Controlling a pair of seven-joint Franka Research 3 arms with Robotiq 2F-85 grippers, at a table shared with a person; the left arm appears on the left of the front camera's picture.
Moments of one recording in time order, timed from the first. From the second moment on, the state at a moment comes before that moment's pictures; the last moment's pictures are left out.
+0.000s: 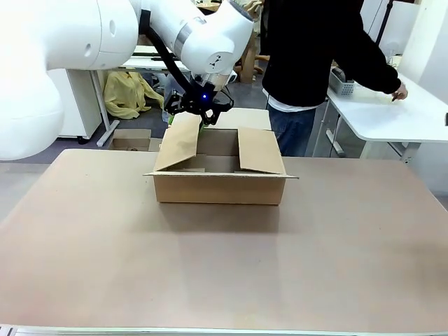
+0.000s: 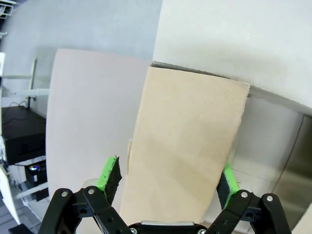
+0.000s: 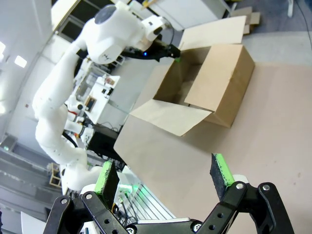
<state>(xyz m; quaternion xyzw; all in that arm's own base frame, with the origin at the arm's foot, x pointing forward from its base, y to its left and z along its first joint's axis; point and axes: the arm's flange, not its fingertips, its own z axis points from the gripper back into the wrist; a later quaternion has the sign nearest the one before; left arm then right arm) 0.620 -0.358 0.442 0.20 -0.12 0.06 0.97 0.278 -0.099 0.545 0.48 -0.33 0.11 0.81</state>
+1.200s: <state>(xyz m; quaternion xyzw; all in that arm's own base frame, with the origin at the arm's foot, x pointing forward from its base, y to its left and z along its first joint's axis) 0.619 -0.259 0.469 0.16 -0.11 0.14 0.97 0.279 -0.098 0.545 0.48 -0.33 0.11 0.81</state>
